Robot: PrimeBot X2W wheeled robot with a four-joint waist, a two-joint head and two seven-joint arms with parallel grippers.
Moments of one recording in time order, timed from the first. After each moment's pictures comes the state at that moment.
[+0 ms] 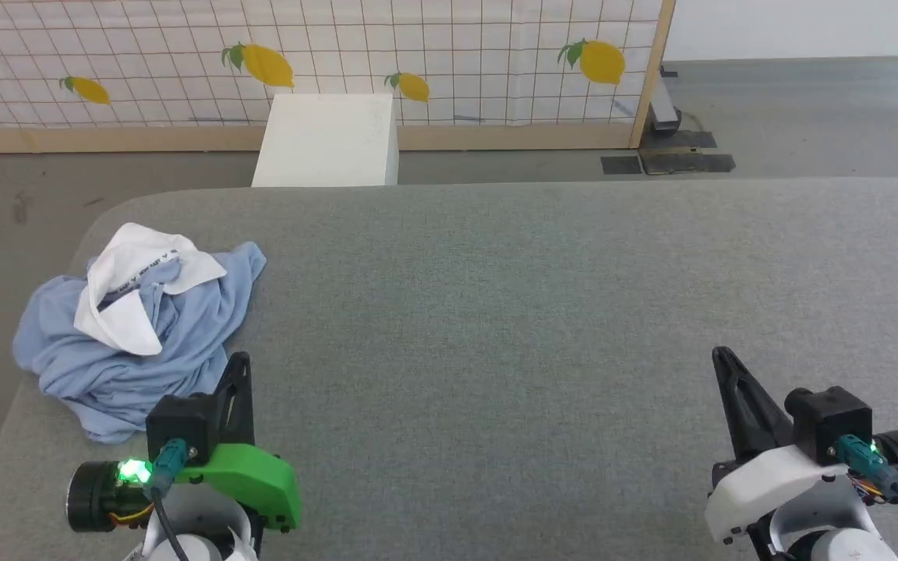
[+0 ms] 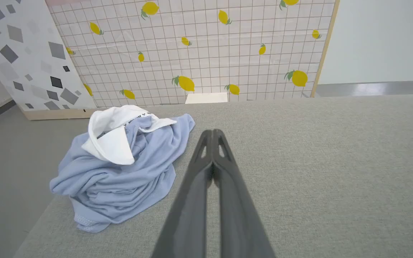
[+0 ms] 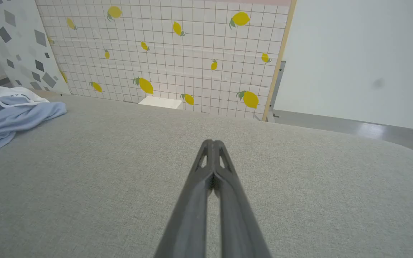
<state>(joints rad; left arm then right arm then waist) -0.01 0.05 0.00 0.00 -0.01 -0.01 0.00 0.01 -0.05 0.00 0.01 0.01 0.13 0.00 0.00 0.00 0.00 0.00</state>
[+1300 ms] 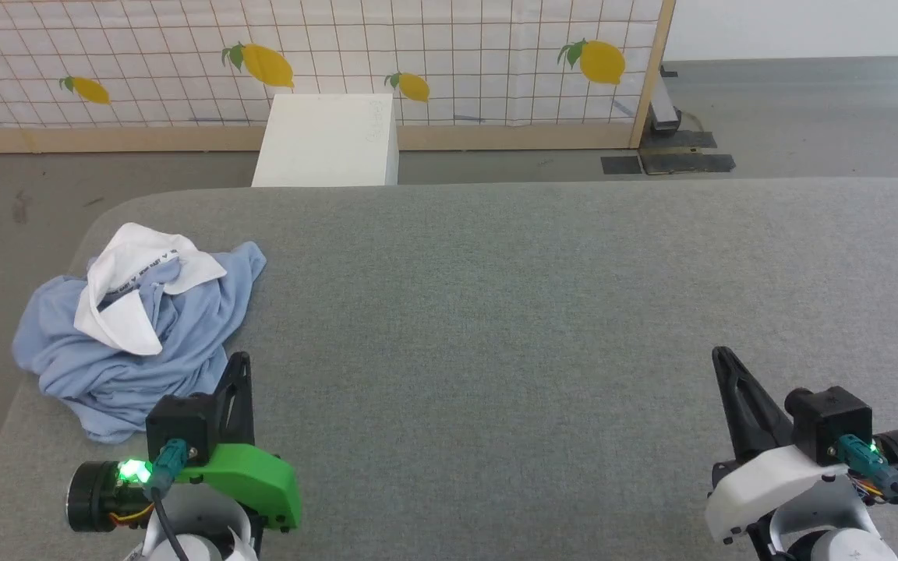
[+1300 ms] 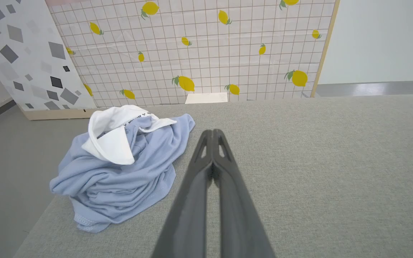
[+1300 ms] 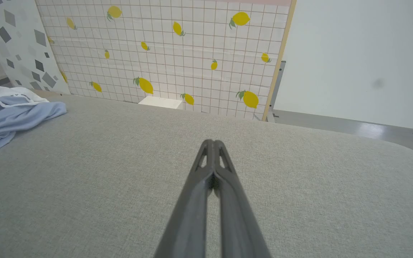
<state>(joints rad) -0.01 0.05 0.00 0.00 -0.01 -0.01 0.00 0.01 -0.05 0.00 0.01 0.01 0.13 0.00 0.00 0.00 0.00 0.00</state>
